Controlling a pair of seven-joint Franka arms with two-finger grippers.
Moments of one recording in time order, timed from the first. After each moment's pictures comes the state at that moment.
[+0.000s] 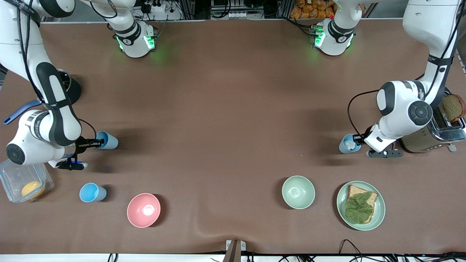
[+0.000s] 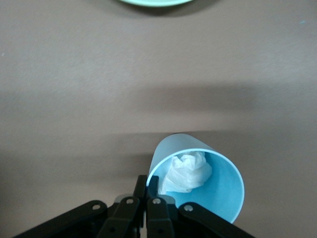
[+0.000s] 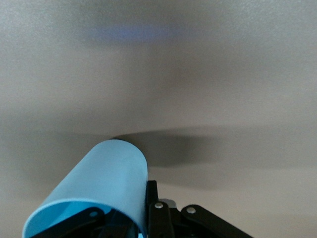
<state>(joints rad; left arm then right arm) 0.04 0.36 -0.06 -2.08 0.02 2.42 -0.01 -0.21 0.65 0.02 -1.69 0.08 1.91 -0.17</state>
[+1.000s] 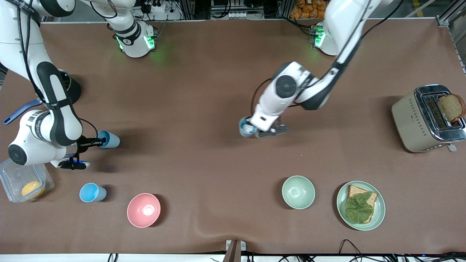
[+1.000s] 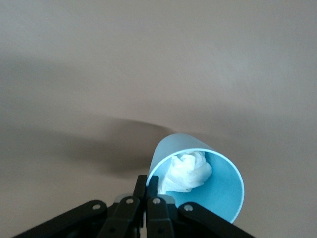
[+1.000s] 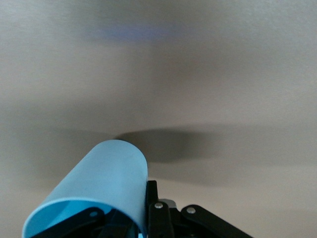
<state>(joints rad) -0.36 0.56 -0.40 -1.83 0.02 2.43 -0.95 -0.21 0.64 0.04 -1.69 0.08 1.87 -0.17</state>
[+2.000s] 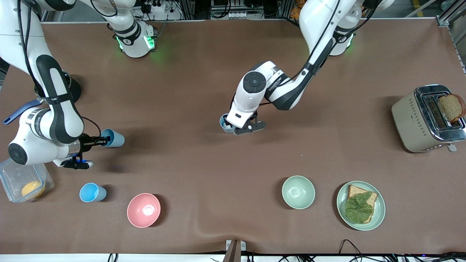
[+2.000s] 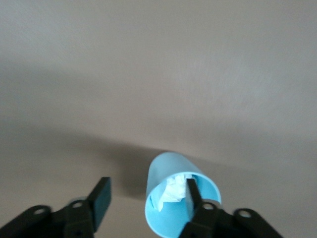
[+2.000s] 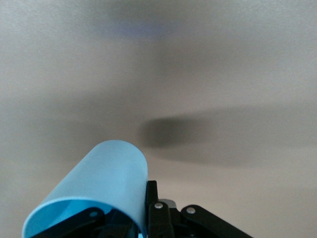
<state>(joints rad) -0.57 0.58 -0.24 -1.65 0.03 2.31 -1.08 -0.18 0.60 0.07 -1.69 0.12 1.82 -0.08</state>
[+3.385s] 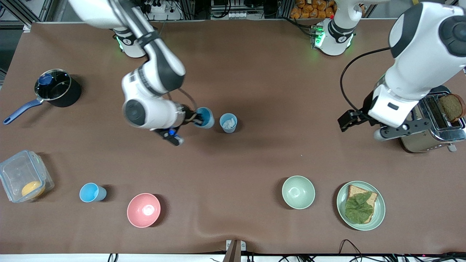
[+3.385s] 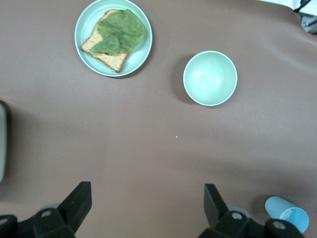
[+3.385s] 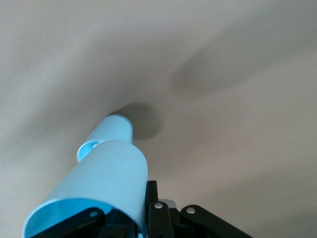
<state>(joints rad) -0.09 0.16 -0.20 -1.54 0.04 1.78 -0.50 0.47 0.43 0.08 -1.70 0.44 1.96 0.93</state>
